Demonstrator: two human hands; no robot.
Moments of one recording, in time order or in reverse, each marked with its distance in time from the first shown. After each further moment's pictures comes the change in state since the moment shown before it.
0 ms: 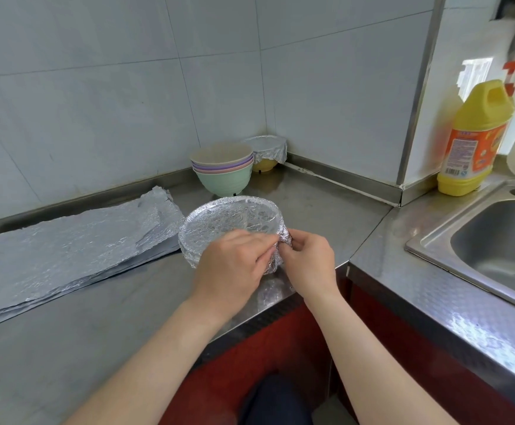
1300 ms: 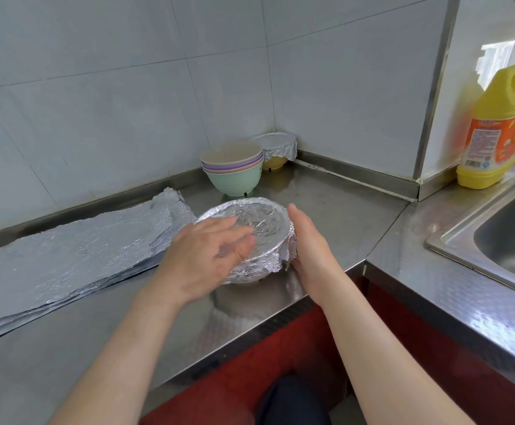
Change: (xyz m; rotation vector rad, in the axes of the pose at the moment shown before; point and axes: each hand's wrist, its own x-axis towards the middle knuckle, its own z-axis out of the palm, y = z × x) left_hand 0.003 -0.051 -0.039 0.018 -0.440 -0.310; right_hand 0.018 -0.012 0.022 0.649 -0.285 0.396
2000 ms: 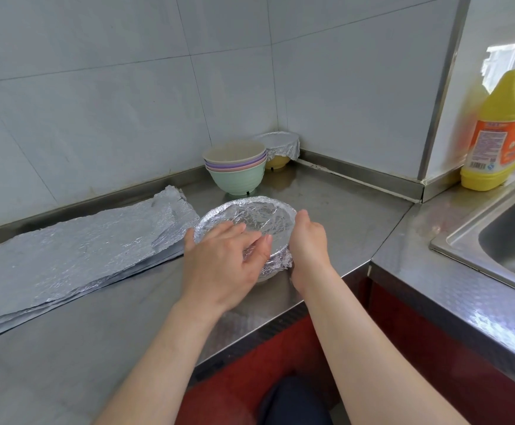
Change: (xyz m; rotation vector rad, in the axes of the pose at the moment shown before) left_hand -0.008 0.027 0.022 0.072 0.191 -0.114; right_hand -0.005 -0.020 0.021 -0.036 0.307 0.053
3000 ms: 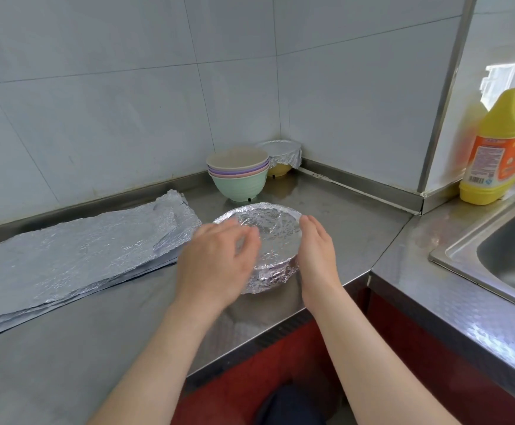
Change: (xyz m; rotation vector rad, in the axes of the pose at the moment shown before) left_hand 0.004 0.000 -0.018 -0.137 0.119 -0.066; right_hand -0.024 -0.002 -0.010 0.052 -0.061 -0.175
